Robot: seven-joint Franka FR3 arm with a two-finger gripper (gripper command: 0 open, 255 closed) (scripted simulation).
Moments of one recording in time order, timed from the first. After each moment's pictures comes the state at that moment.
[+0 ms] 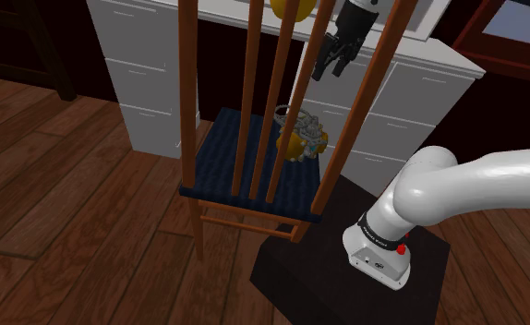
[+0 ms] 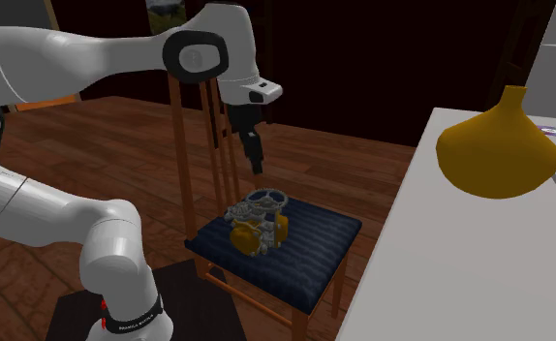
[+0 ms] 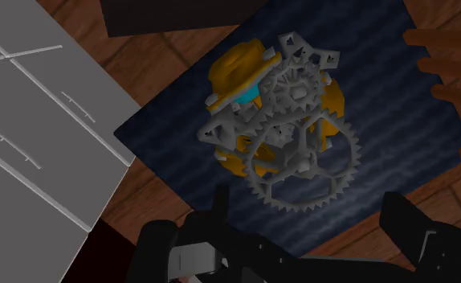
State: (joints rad) arm 0.01 -0.80 -0.03 -2.34 0.03 1.67 0.12
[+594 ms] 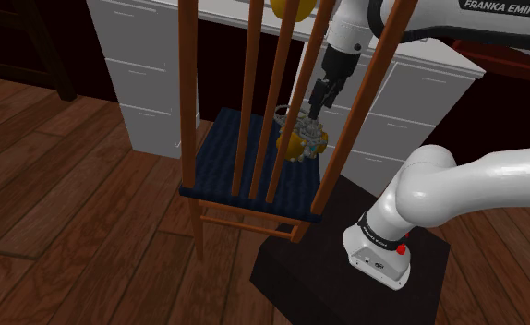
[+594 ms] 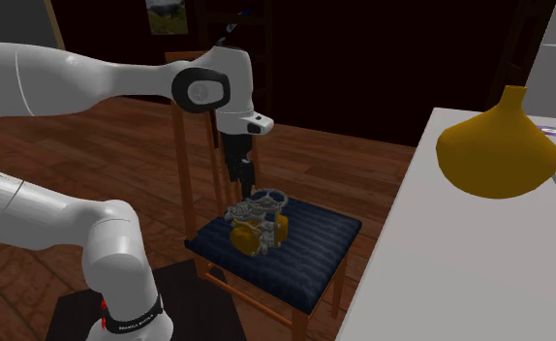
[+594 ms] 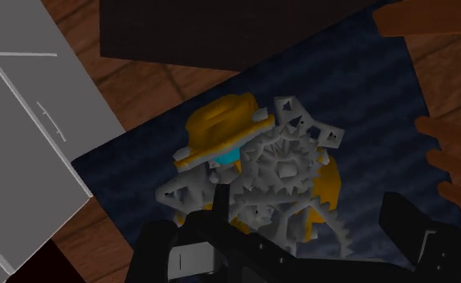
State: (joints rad) arm 0.08 -0.82 0.01 -2.51 0.02 1.69 0.02
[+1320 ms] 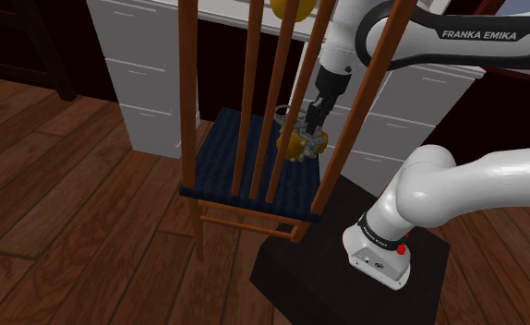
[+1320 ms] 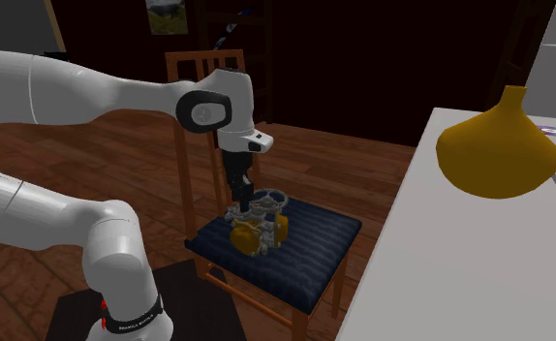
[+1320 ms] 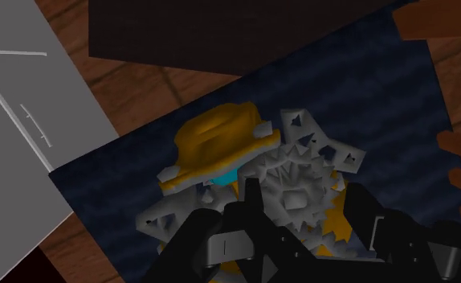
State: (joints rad) arm 0.09 -0.82 0.01 -2.62 0.02 1.79 0.01
